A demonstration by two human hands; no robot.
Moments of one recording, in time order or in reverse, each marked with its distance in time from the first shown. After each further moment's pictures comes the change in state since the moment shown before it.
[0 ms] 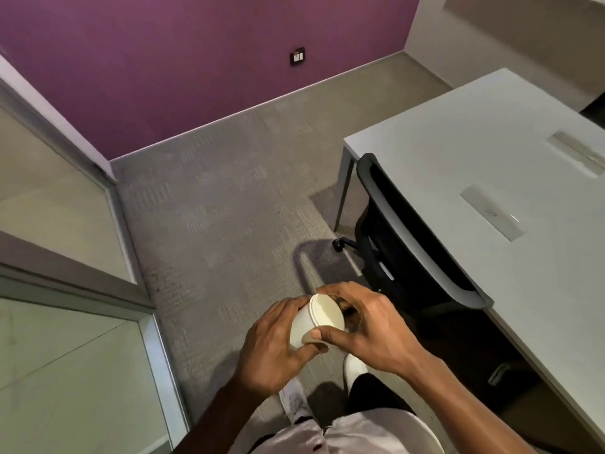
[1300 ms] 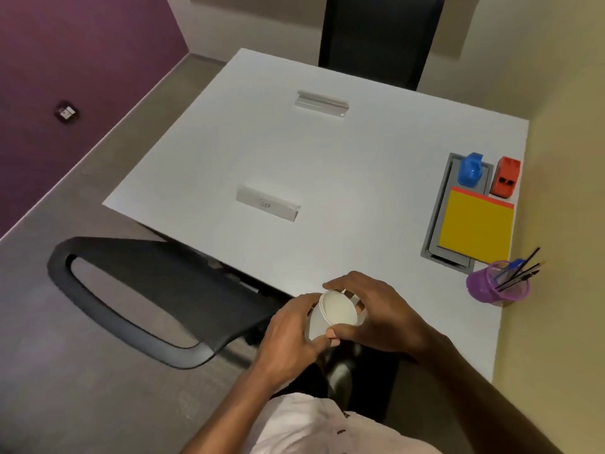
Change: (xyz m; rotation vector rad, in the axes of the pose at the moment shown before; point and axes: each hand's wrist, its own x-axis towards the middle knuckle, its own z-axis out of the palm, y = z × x) left_hand 0.177 0.290 0.345 0.057 -0.584 0.306; right_hand -0.226 0.281 -0.293 -0.112 0.401 0.423
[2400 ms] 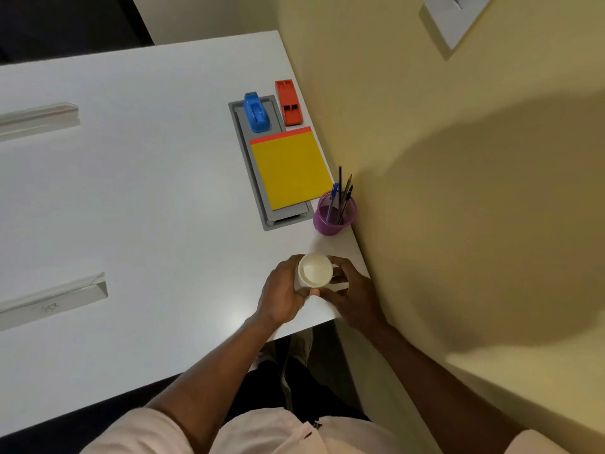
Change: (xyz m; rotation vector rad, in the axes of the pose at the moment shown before) left_hand 0.154 0.055 0.244 0.034 -0.595 0.314; right_hand -0.146 0.183 0.043 0.420 0.664 0.889
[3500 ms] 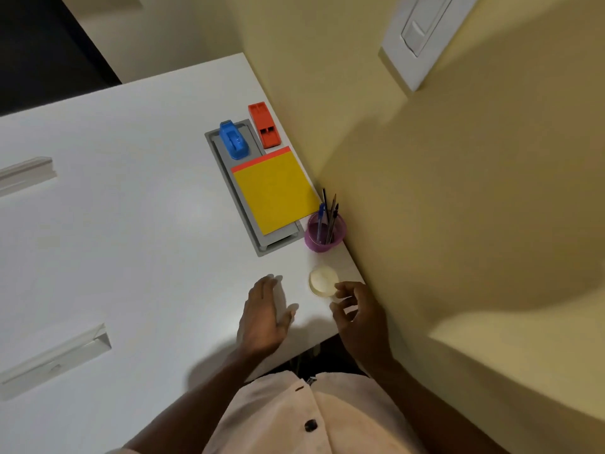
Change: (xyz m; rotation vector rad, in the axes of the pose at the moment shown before) left_hand -0.001 -0.019 -0.065 0.288 -0.049 0.014; right_hand -0.025 -0.058 0.010 0.068 0.365 0.151
